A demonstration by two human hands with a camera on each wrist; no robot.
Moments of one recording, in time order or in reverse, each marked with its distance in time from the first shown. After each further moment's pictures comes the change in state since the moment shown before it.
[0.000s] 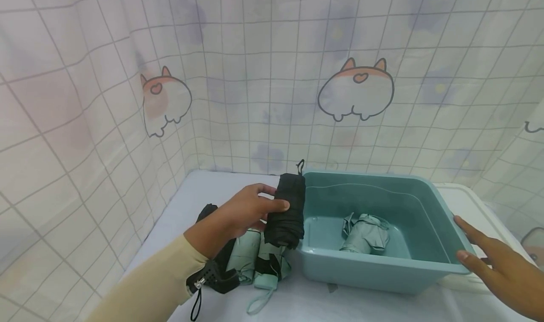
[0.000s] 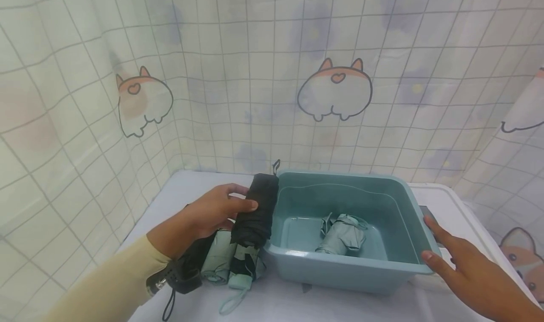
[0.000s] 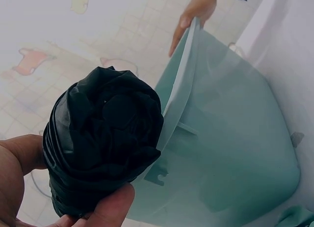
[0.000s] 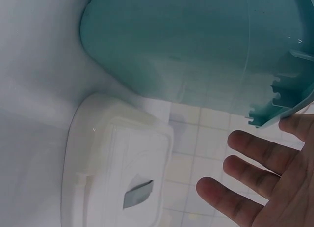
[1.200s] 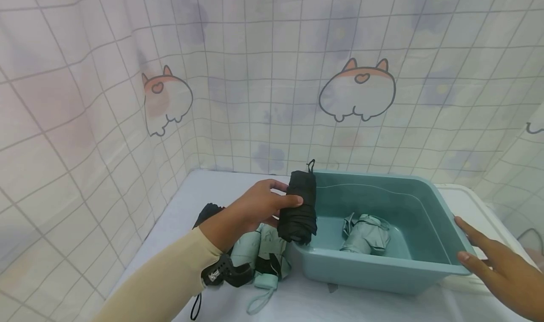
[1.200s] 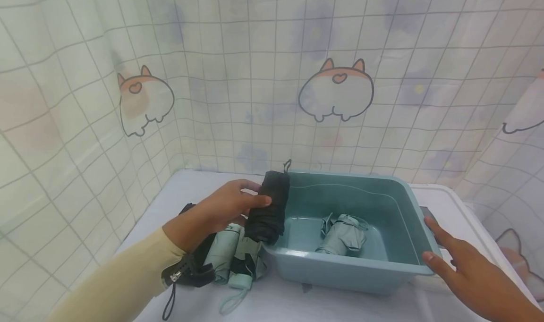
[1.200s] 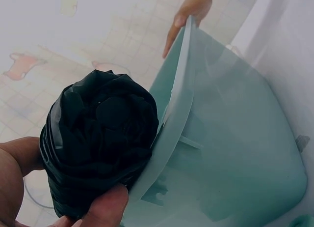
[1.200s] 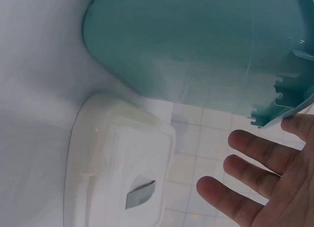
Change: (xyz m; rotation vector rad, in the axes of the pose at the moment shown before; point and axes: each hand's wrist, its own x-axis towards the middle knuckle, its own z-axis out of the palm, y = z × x) left_hand 0.012 0.013 0.019 0.007 0.021 0.010; right_hand 0.001 0.002 0.002 0.001 -0.004 0.015
